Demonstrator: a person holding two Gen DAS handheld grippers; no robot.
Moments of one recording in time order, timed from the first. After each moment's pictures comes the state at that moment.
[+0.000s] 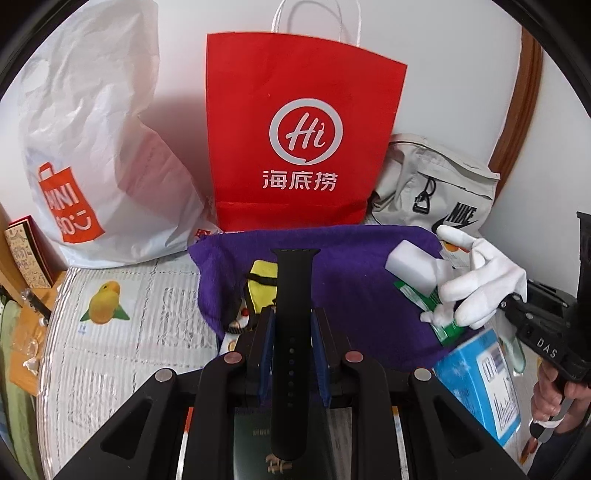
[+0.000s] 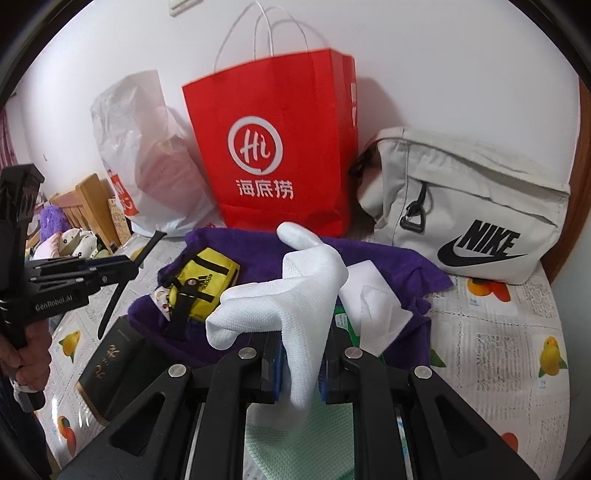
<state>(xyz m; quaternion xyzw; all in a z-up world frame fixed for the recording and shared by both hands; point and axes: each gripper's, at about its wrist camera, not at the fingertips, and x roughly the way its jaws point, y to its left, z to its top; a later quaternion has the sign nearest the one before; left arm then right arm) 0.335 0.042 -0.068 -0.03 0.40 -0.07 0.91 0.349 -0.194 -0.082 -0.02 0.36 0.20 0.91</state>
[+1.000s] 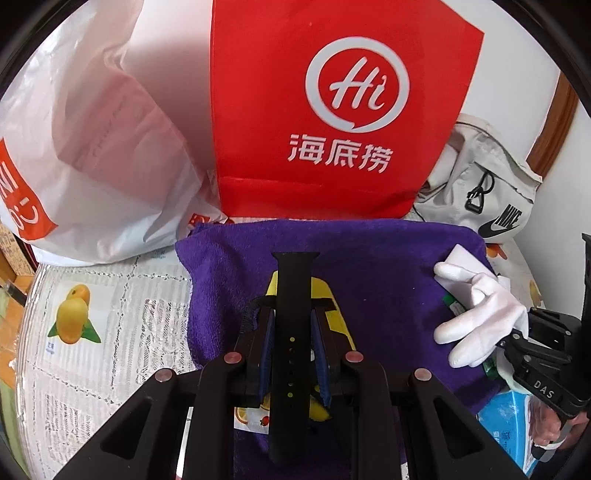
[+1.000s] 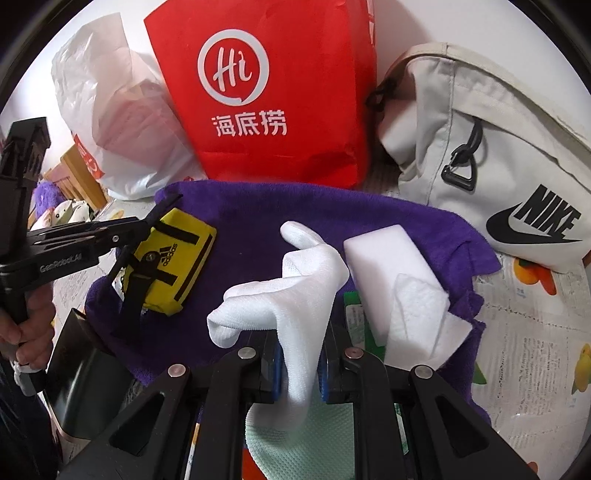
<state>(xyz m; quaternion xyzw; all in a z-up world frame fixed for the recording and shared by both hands) 0.409 0.054 -0.118 -0.04 0.45 -0.05 0.89 0.415 -0.172 -0.134 -0.03 0.45 0.21 0.87</state>
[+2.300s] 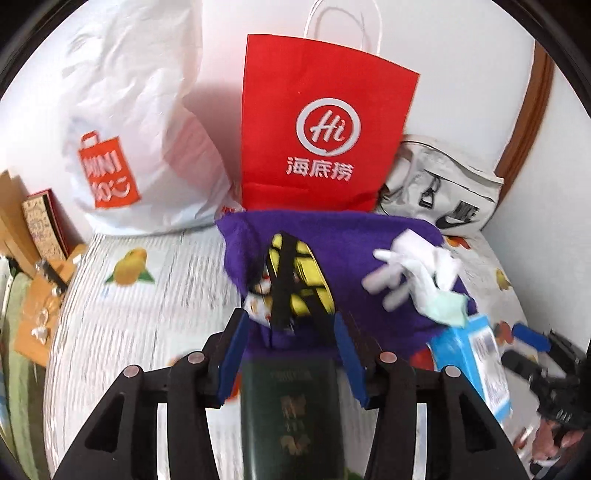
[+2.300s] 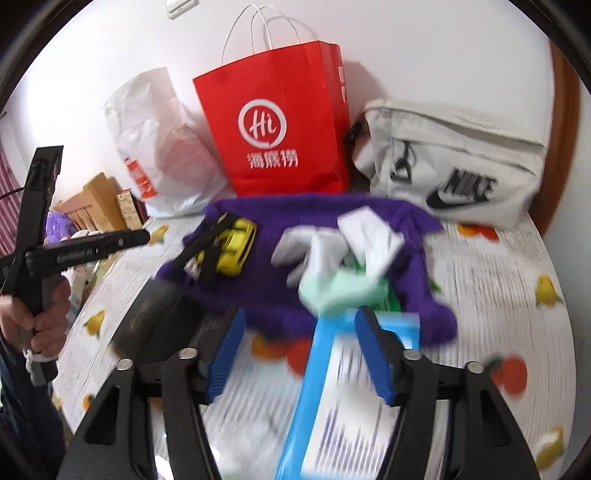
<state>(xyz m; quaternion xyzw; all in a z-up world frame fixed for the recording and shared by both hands) 0.281 0.060 -0.056 -0.06 0.41 -0.04 0.91 0.268 -0.212 -0.077 0.02 0.40 0.19 0.90</state>
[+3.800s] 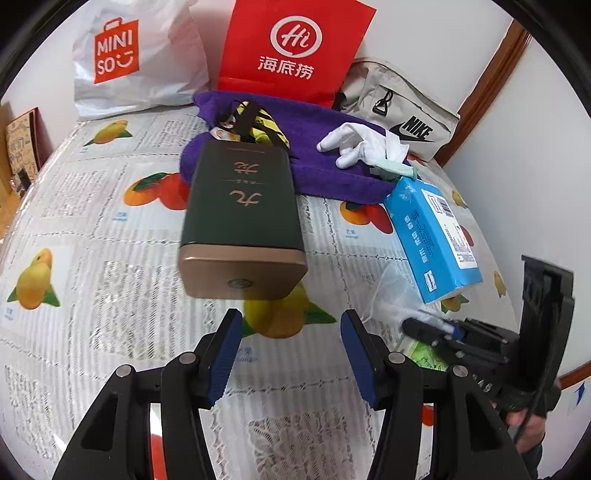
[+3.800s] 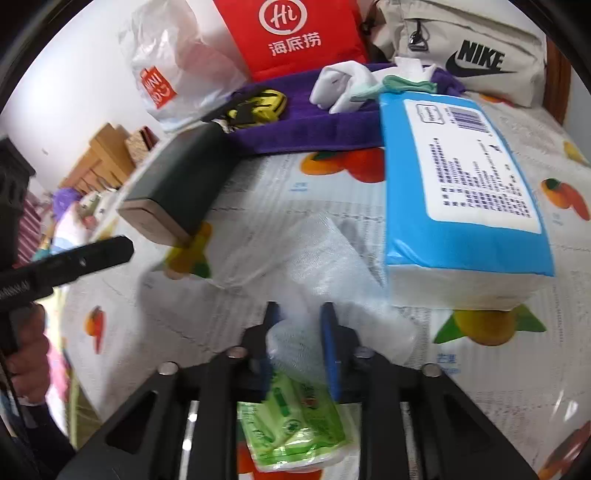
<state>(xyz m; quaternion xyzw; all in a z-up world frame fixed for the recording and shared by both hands) 0.154 0.051 -0.130 -0.10 0.48 -0.11 0.87 0.174 -0.178 -0.183 0.06 0.49 0.21 0.84</state>
